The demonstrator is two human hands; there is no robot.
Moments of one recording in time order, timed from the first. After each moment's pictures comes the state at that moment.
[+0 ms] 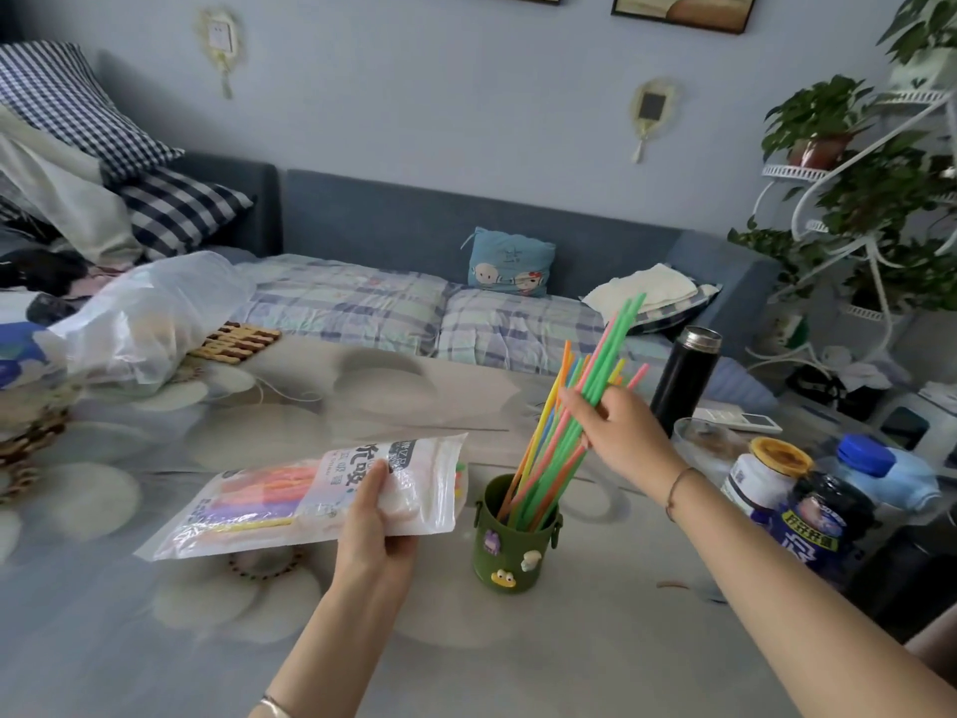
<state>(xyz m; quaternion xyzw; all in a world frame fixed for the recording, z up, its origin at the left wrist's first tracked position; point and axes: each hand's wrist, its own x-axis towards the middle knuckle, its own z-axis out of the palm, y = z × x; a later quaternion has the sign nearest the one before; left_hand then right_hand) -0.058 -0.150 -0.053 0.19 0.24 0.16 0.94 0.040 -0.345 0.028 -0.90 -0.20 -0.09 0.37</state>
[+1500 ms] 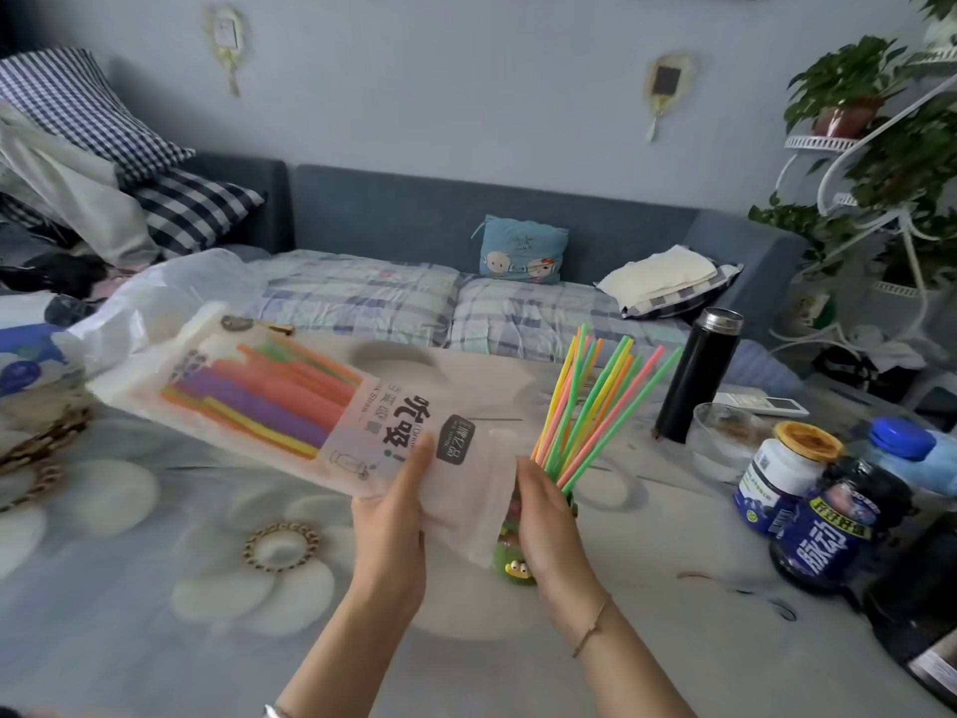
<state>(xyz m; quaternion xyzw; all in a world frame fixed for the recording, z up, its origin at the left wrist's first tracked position) -0.074 -0.165 -0.047 0.39 0.14 0.27 0.87 -0.038 -0.271 -0.048 -0.66 -0.03 0.09 0.75</state>
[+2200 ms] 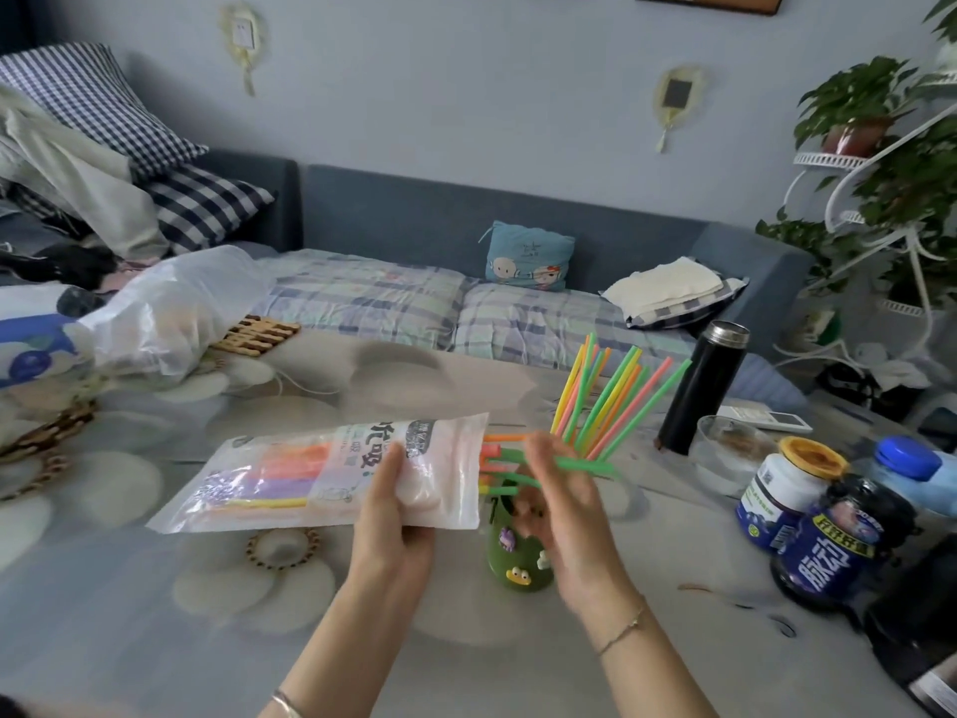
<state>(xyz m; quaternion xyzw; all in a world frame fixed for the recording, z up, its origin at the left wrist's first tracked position) -0.062 -0.155 -0.045 0.21 0.21 0.17 0.94 -0.037 -0.286 -0.029 -0.61 -0.11 0.06 0.79</state>
